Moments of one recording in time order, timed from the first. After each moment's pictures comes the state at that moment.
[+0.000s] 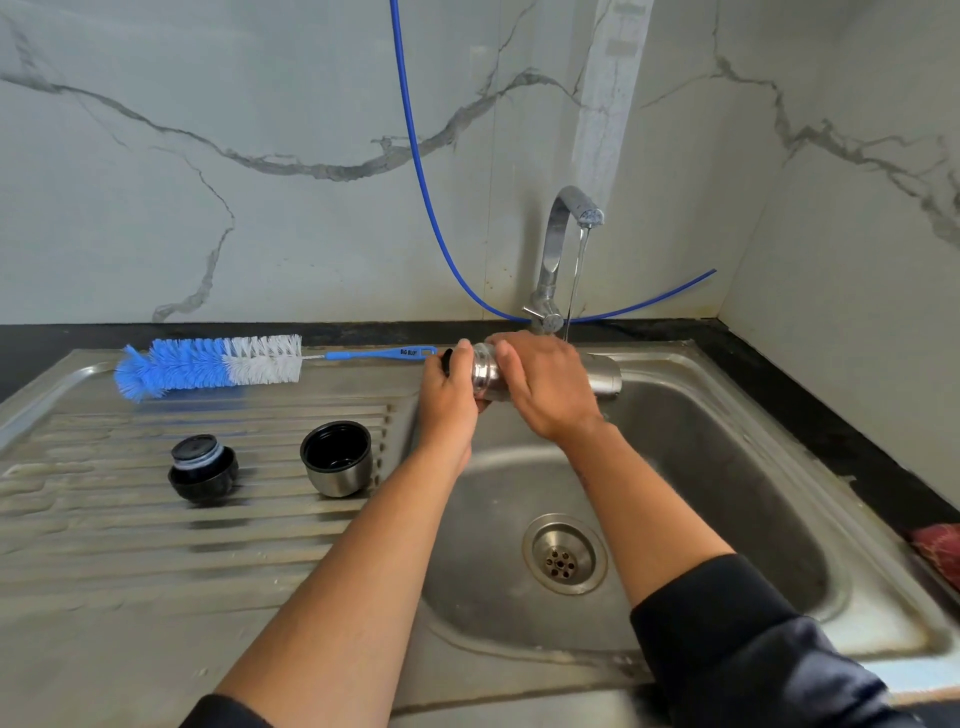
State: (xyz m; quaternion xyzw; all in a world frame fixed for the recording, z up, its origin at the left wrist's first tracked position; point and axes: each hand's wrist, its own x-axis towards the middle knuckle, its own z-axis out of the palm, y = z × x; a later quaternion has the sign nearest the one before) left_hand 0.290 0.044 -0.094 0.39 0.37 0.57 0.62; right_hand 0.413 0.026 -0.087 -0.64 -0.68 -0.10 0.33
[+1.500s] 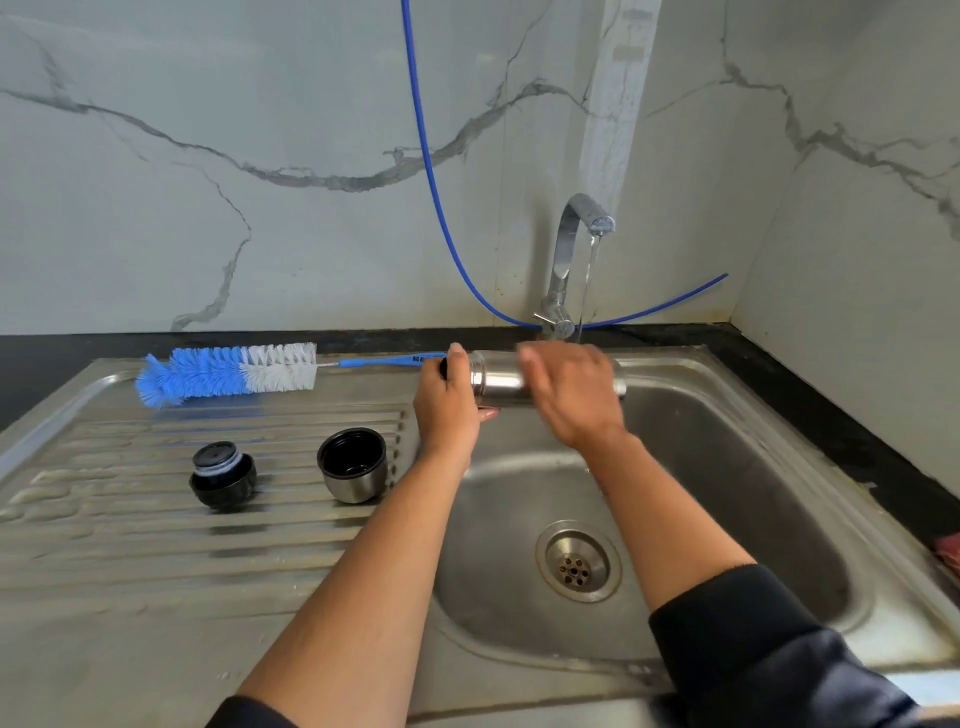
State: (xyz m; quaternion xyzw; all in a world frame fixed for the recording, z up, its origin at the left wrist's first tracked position) left_hand 0.276 0.043 -0.086 0.41 0.46 0.58 0.54; right_hand 0.424 0.018 -0.089 -0.69 -0.65 -0.09 0.32
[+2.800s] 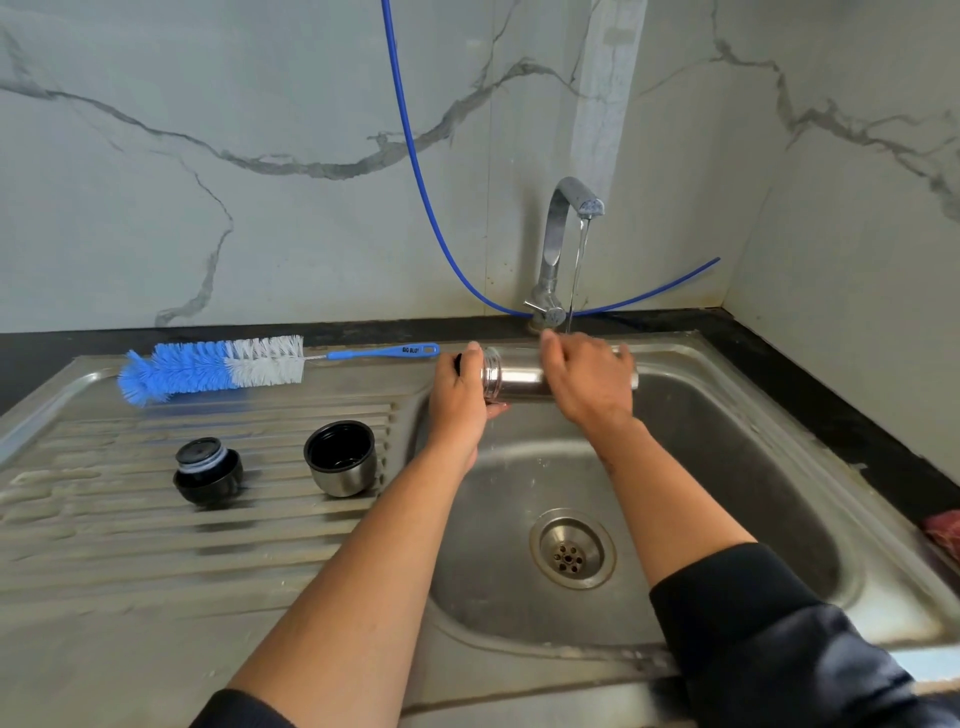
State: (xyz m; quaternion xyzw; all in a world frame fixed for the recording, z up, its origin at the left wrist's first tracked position) left_hand 0.291 0.044 -0.097 0.43 0.41 0.53 0.61; right_hand 0.441 0.022 -0.091 -0.77 -0.56 -0.05 0.31
